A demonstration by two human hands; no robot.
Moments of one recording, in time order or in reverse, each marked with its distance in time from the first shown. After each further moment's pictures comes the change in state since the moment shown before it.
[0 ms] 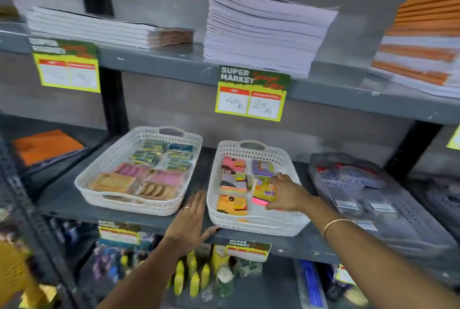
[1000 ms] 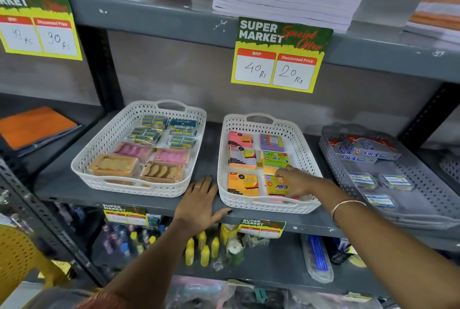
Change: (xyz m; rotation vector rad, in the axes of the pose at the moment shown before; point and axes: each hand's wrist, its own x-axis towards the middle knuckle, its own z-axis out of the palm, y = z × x) left_hand 0.008 -0.015 0.026 -0.021 -0.010 0.067; right_hand 0.019 0.010 0.035 -0.021 -0.299 0.041
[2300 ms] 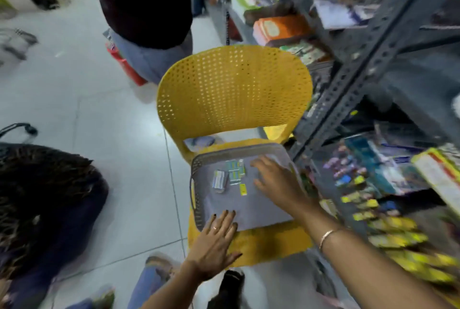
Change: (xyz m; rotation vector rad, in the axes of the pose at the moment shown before) left_hand -0.450 -0.022 0.119 -0.123 -0.392 -1.016; right_hand -0.008 -0.515 0.264 -0.108 -0.073 -1.212
